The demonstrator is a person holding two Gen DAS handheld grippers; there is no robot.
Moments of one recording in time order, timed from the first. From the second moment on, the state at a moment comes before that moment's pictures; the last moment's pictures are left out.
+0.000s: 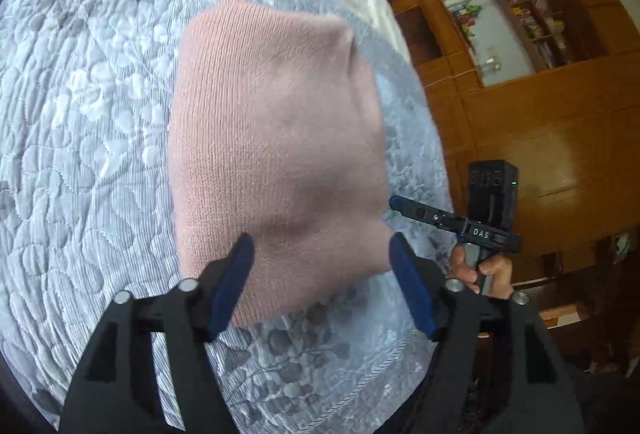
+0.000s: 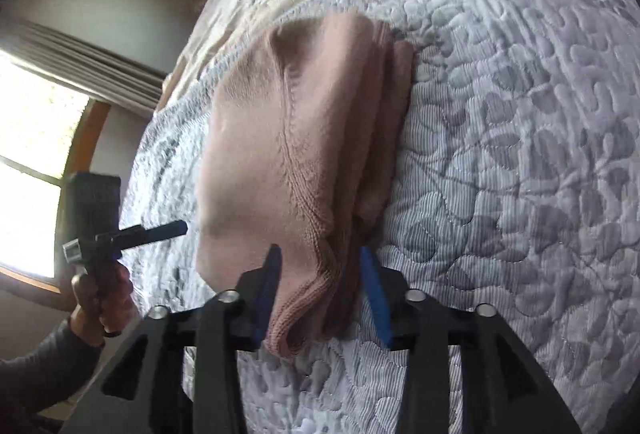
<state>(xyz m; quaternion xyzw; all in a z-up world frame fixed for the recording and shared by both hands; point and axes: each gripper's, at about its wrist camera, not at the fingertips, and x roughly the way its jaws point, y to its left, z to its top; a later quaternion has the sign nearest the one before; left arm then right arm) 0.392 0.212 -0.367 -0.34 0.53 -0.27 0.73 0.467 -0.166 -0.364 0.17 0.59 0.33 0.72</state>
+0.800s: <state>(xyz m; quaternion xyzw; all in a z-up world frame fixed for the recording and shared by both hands) 0.385 0.270 -0.470 -0.44 0.56 -0.27 0.65 0.585 -0.156 -0.421 0.28 0.63 0.33 0.64</state>
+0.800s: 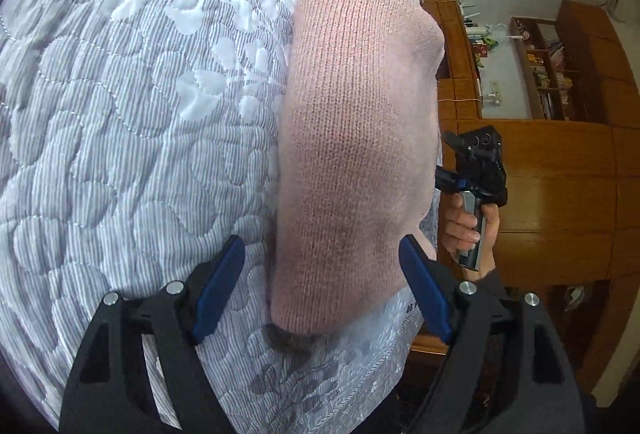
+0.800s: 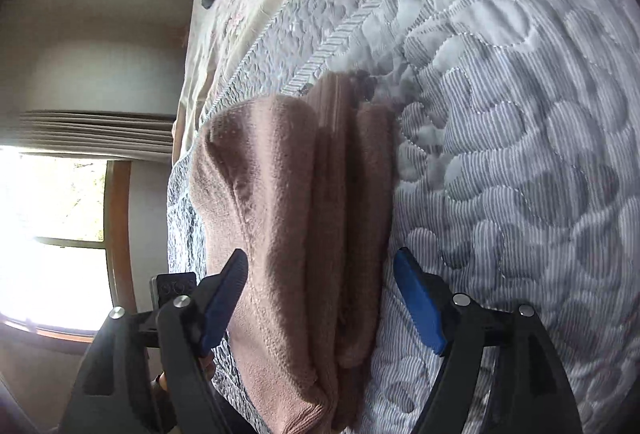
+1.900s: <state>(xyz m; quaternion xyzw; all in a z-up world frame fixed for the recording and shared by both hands) 0.395 0.235 -0.414 -0.37 0.57 -0.26 0.68 0.586 -0.094 -0.392 0.30 0.58 0.37 0.65</state>
